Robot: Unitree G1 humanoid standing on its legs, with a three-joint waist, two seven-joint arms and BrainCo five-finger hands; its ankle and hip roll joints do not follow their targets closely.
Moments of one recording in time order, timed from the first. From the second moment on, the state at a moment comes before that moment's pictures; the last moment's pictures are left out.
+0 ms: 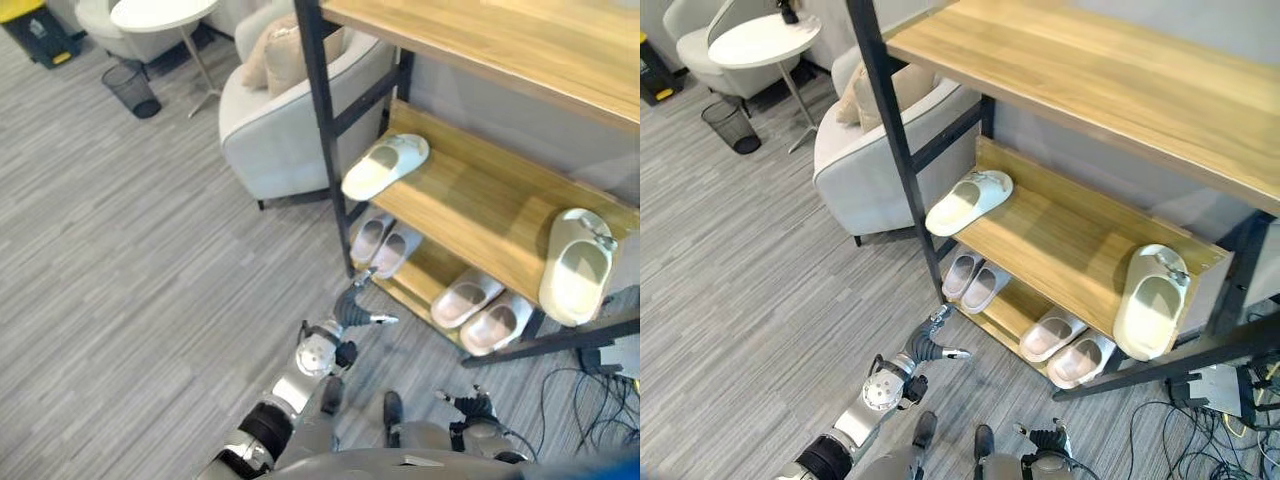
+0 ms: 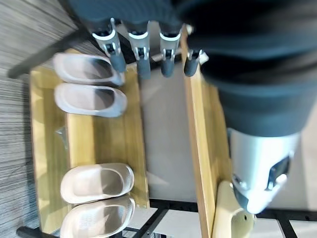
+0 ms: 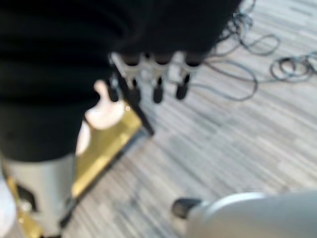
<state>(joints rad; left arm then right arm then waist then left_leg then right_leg) -0.16 0.08 -0.47 0.49 0.07 -0.20 0.07 -0.09 -0.09 0.05 1.25 0.00 -0.06 -0.40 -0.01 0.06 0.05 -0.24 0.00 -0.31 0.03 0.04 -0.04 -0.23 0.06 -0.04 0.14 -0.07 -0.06</state>
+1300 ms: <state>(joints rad) -0.68 0.16 -0.35 0.78 0.30 0.04 0.25 0.11 -0.05 0.01 1.00 -0.07 0.03 -0.39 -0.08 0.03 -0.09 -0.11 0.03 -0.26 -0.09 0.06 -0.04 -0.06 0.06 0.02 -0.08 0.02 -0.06</state>
